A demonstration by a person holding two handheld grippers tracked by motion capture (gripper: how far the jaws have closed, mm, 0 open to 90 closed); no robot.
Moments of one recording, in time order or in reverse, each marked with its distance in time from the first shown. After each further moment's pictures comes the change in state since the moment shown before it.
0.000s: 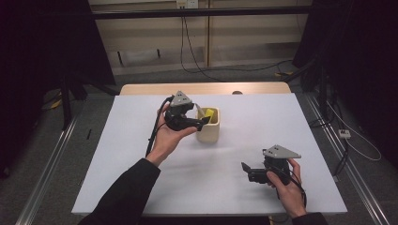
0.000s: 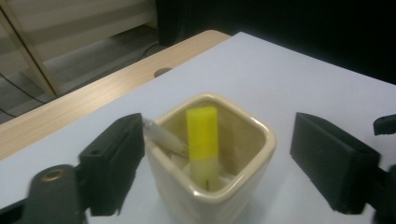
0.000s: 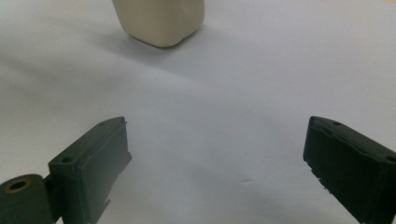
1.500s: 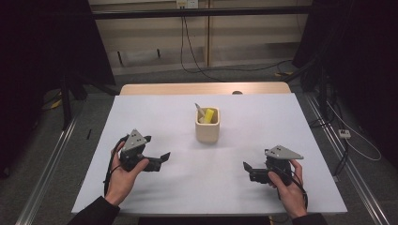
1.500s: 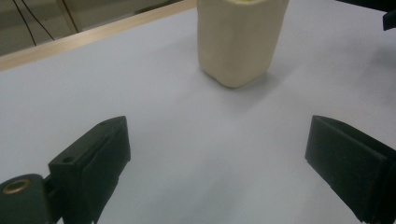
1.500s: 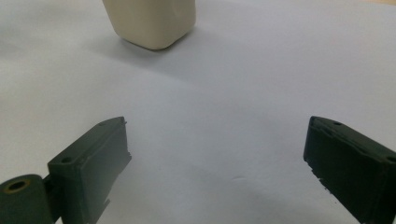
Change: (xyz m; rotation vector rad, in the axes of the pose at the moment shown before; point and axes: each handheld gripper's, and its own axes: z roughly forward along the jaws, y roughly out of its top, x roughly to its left) left arm 0.003 -0.113 -0.112 0.046 0.103 -0.031; right arm -0.001 -0.001 -0.003 -0.013 -0.026 0.020
